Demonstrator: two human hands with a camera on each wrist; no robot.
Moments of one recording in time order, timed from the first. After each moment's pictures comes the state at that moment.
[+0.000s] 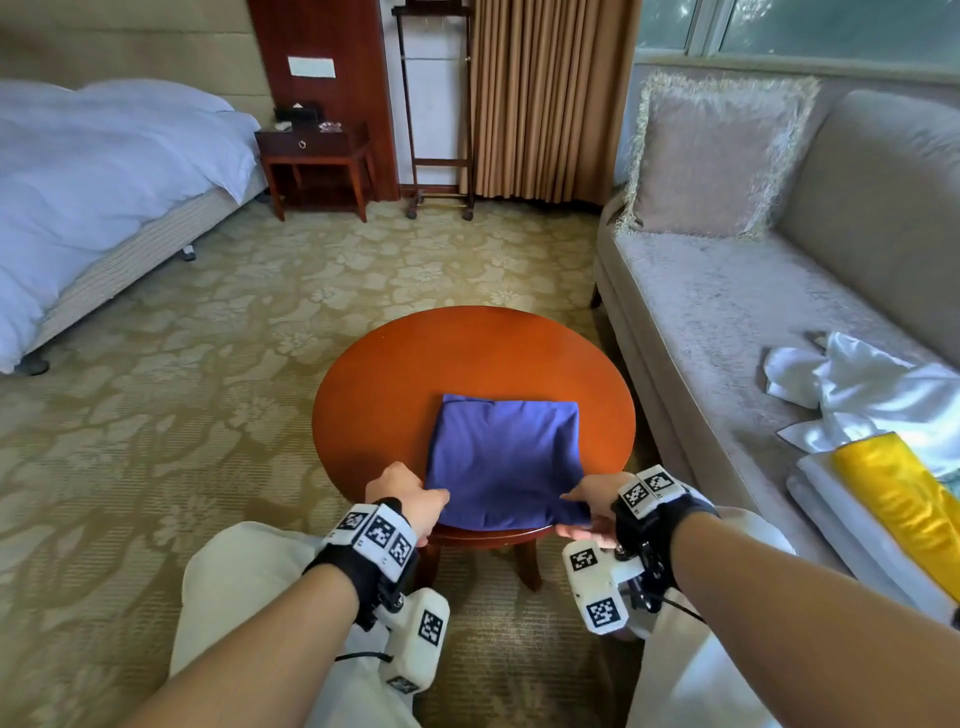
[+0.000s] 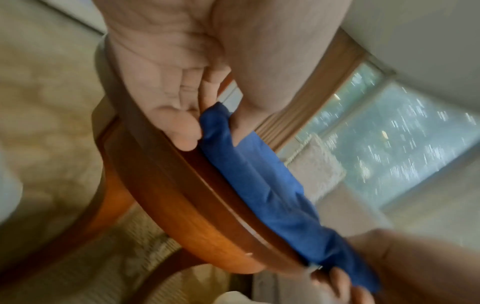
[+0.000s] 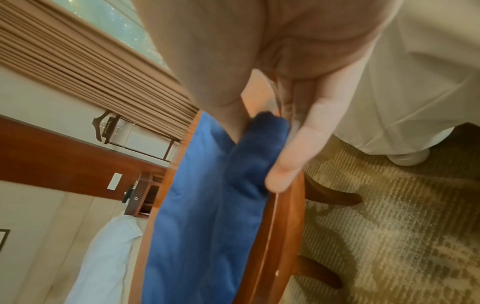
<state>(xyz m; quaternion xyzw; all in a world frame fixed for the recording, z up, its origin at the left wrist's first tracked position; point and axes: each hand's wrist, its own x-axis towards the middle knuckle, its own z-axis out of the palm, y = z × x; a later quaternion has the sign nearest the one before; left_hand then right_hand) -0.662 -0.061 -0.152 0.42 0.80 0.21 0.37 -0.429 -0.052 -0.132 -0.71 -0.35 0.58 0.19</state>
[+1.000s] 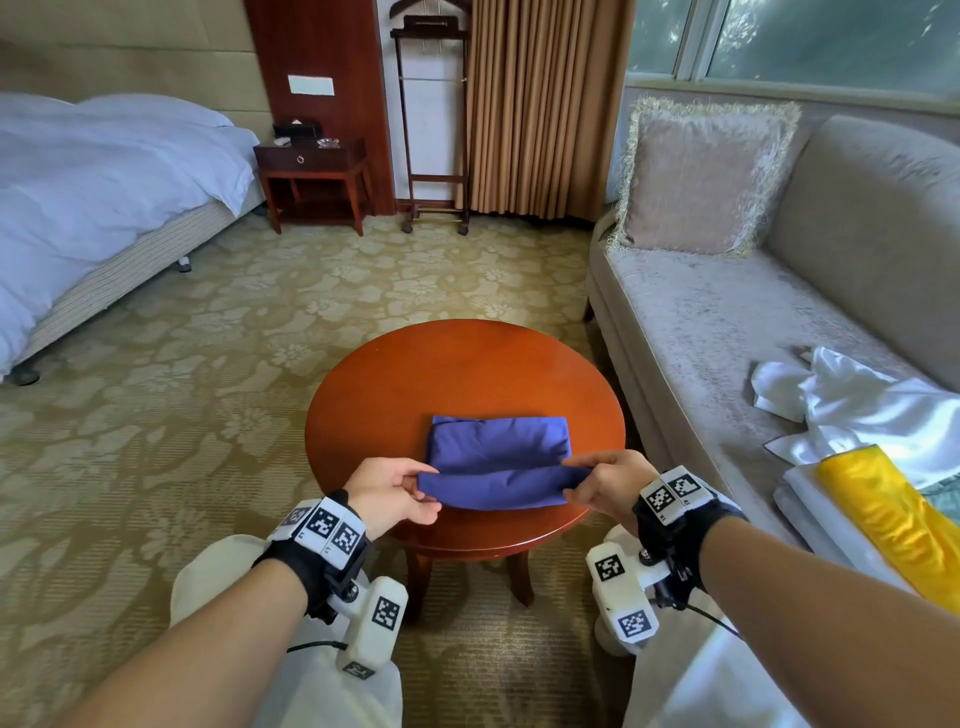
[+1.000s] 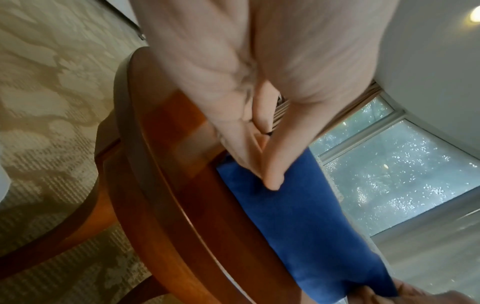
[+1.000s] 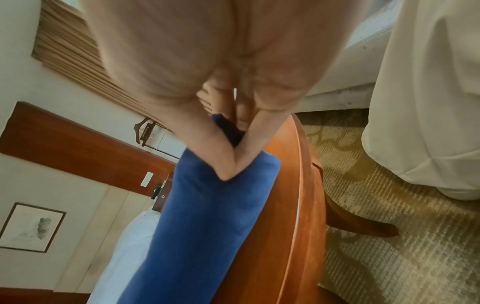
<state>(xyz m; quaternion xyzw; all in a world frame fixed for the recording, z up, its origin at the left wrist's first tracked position) -0.693 -0.058 -0.138 0.53 0.60 0.31 0.51 -0.403 -0.038 -0.129 -0.63 -0.47 0.52 0.33</state>
